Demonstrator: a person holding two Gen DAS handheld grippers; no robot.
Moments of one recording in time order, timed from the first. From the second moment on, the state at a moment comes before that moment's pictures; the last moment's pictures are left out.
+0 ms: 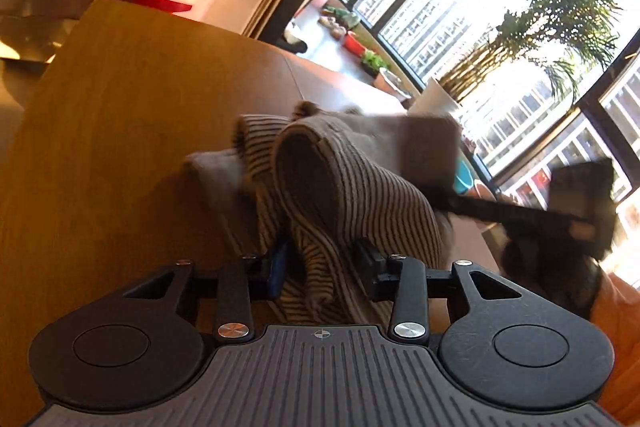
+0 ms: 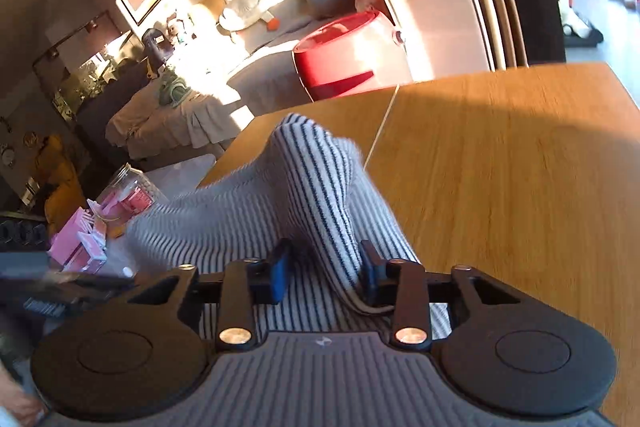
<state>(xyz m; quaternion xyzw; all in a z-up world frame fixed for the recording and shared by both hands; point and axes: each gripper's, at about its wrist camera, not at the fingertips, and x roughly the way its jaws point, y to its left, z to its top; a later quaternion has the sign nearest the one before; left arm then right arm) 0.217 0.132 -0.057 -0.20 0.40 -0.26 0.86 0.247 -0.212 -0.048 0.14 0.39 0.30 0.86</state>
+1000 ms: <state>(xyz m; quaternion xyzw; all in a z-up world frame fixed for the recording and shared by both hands) 0.282 0.094 -0.036 -0.06 0.32 -0.23 0.92 0.214 -0.231 -0.025 0.21 0.40 0.21 0.87</state>
